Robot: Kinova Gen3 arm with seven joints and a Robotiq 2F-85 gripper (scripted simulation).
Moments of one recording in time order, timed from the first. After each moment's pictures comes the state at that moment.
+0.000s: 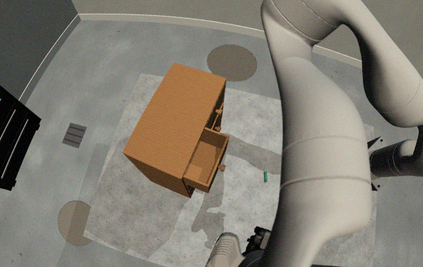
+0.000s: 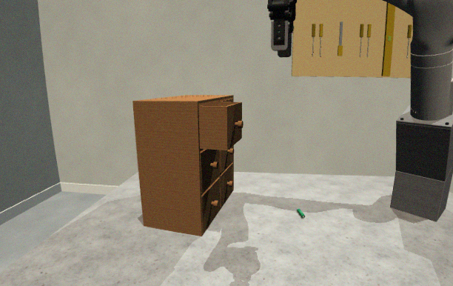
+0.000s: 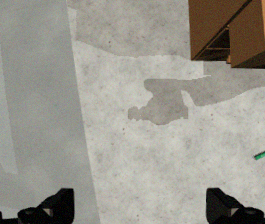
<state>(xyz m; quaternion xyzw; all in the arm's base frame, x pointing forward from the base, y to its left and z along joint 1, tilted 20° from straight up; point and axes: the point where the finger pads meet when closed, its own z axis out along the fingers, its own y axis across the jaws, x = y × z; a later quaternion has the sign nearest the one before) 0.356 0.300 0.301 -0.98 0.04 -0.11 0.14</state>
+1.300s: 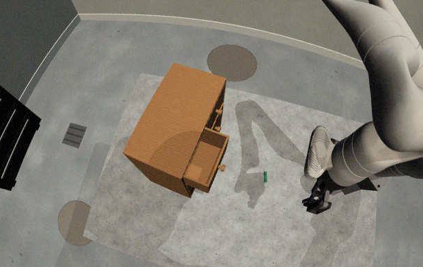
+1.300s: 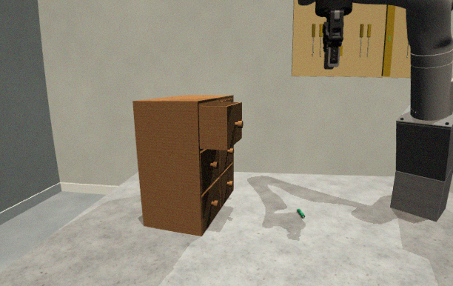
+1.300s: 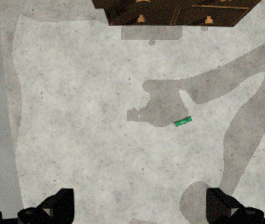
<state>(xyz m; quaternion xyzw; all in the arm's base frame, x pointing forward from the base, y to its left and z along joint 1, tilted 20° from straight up) 0.263 0.115 0.215 -0.98 0.03 -0.11 0.14</state>
